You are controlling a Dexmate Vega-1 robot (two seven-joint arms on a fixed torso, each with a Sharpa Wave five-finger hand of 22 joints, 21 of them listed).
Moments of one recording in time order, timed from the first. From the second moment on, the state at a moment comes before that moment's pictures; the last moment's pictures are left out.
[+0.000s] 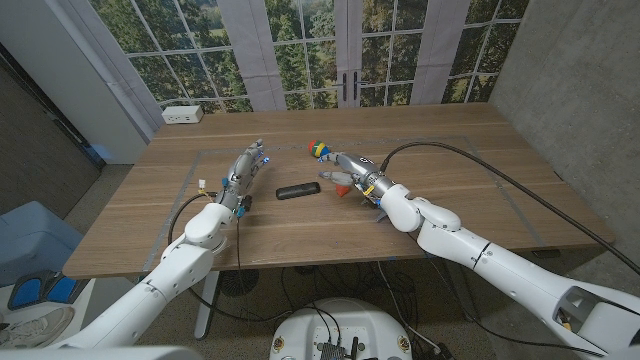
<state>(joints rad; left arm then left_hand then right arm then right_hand) 1.05 0.60 0.33 -1.51 -0.57 -0.31 0.12 0.21 0.15 0.74 0.00 0.20 0.08 -0.04 0.19 0.17 0.00 -0.04 0.20 0.17 -0.03 -0.03 0.19 0.17 0.07 -0.04 0.33 0.17 -0.74 -0.58 -0.81 -1.67 -0.52 -0.03 -0.16 0.64 0.14 0.51 -0.17 0.23 0.40 -0.03 0.20 0.19 0.36 -0.04 0.24 0.24 0.19 -0.04 0.42 0.38 0.32 0.02 0.53 0.17</state>
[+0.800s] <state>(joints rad) 1.06 0.60 0.32 -1.51 -0.57 -0.33 0.12 0.23 0.16 0.77 0.02 0.20 0.09 -0.03 0.18 0.17 0.02 -0.05 0.20 0.17 -0.03 -0.03 0.19 0.18 0.09 -0.04 0.32 0.17 -0.71 -0.55 -0.87 -1.65 -0.55 -0.05 -0.12 0.68 0.11 0.49 -0.18 0.22 0.37 -0.02 0.20 0.19 0.34 -0.04 0.24 0.24 0.18 -0.03 0.41 0.37 0.32 0.02 0.52 0.17</state>
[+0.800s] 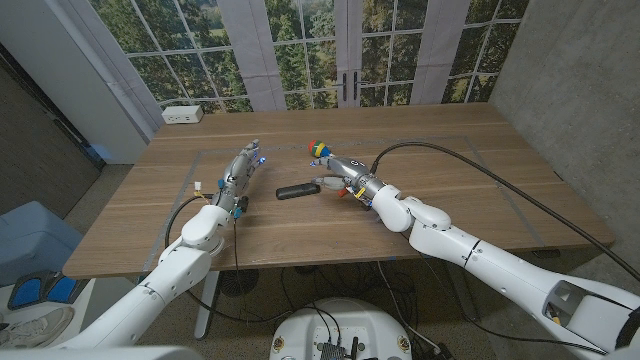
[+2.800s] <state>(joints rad) 1.10 0.61 0.30 -1.53 -0.55 -0.34 0.15 0.23 0.16 0.75 0.06 0.18 0.09 -0.03 0.18 0.17 0.02 -0.05 0.20 0.17 -0.03 -0.03 0.19 0.18 0.09 -0.04 0.31 0.17 -0.59 -0.45 -1.05 -1.55 -0.78 -0.27 -0.01 0.78 0.09 0.45 -0.18 0.19 0.43 -0.03 0.22 0.19 0.43 -0.07 0.28 0.27 0.25 -0.04 0.45 0.38 0.36 0.01 0.51 0.17</state>
